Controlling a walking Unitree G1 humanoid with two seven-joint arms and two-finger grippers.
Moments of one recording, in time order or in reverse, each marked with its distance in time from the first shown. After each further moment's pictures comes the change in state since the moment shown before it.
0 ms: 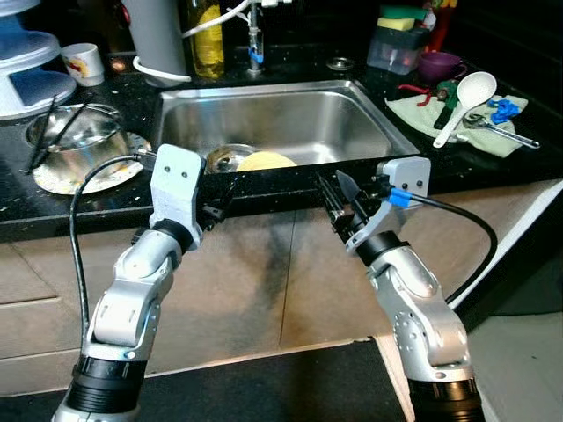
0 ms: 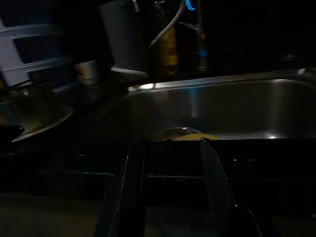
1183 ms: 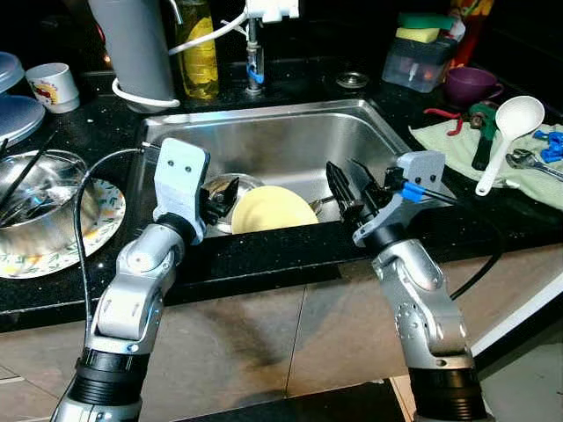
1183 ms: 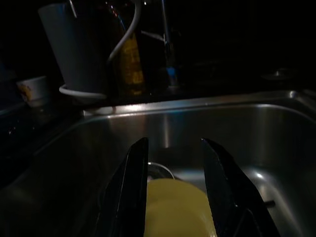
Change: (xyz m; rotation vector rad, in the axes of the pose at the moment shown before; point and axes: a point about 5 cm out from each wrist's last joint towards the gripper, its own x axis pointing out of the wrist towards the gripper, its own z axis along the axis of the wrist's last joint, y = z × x) left arm 0.006 -0.001 0.008 0.013 -0.035 -0.017; right arm 0.005 -0.009 0.003 -0.007 -0.064 -0.015
